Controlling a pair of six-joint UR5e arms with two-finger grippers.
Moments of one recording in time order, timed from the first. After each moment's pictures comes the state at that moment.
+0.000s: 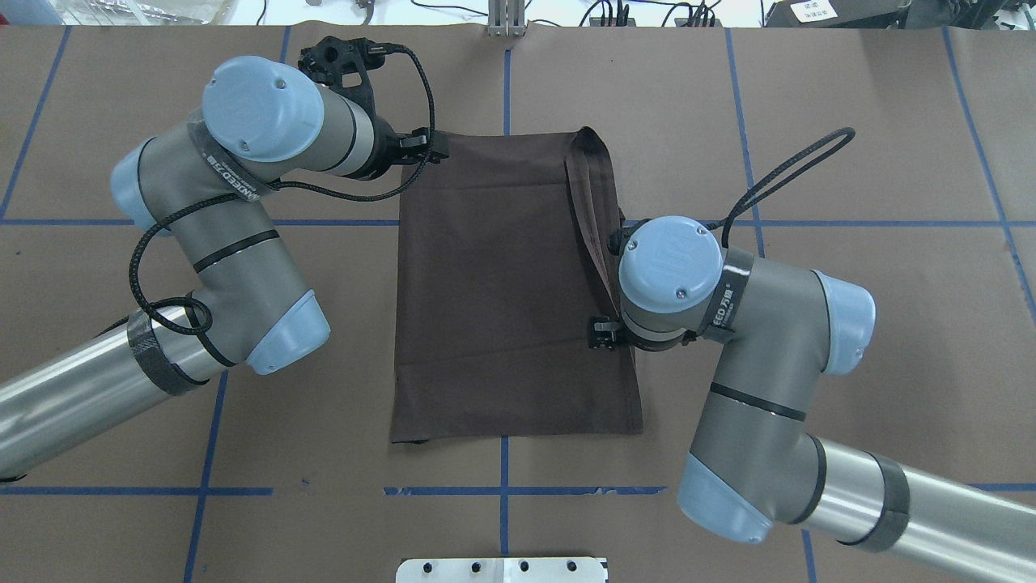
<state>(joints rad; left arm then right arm) -0.71 -2.24 -1.61 -1.92 -1.71 -1.23 0.49 -1.03 1.84 -1.80 1.78 1.14</state>
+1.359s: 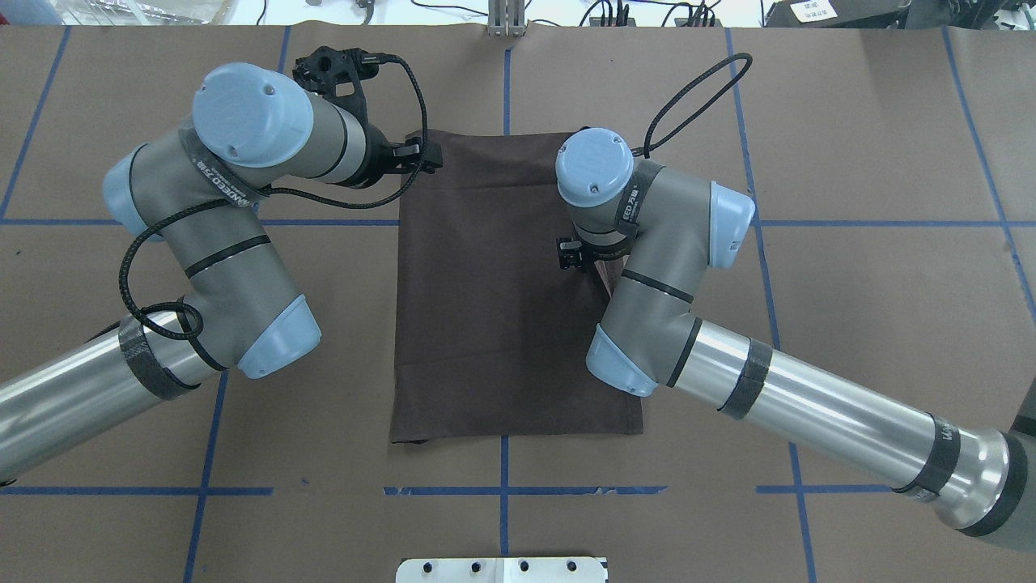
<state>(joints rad) -0.71 -2.22 -1.62 -1.93 -1.74 -1.23 0.60 -0.81 1.39 -1.65 1.79 0.97</state>
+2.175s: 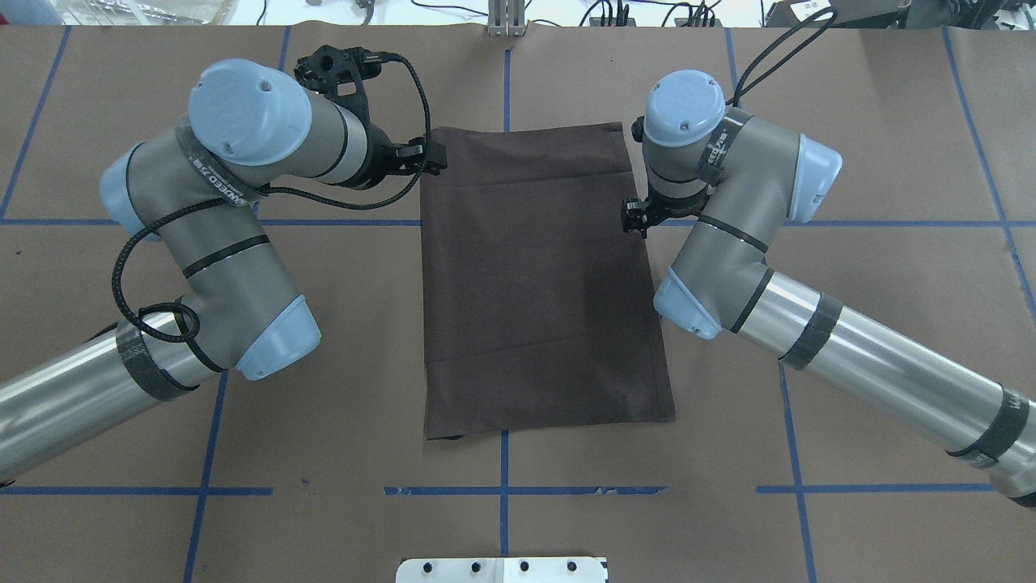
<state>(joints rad) -0.71 -2.21 -1.65 -1.93 -1.76 -1.24 0.75 -0.90 1.40 -1.59 1.91 0.84</state>
